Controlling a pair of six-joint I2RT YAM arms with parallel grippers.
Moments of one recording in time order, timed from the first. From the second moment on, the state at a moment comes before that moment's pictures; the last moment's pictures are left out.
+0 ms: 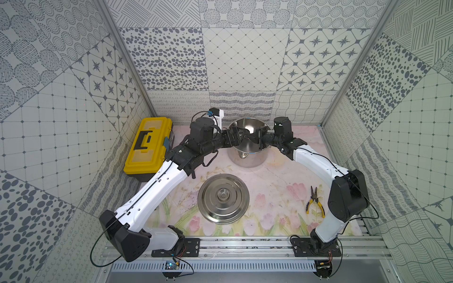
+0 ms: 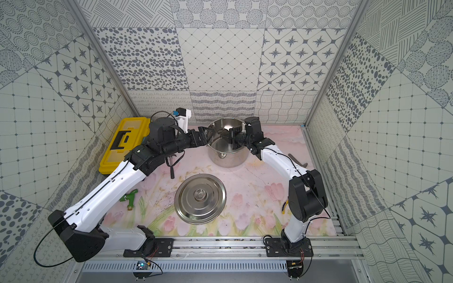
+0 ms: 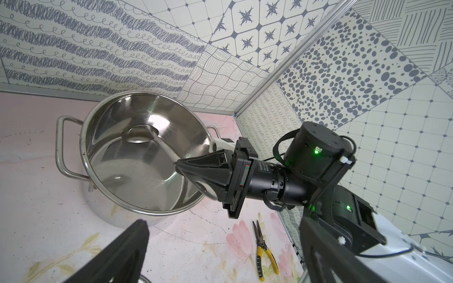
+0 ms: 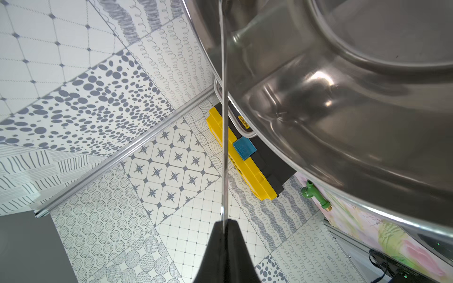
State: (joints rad) left arm -0.56 1.34 1.46 -0.42 0.14 -0.58; right arm 0.41 1.71 1.39 -0.07 -0.57 1.82
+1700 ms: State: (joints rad) left arm -0.56 1.28 1.43 -0.42 0.13 -0.60; right arm 0.45 1.80 1.46 -0.07 -0.58 1.81
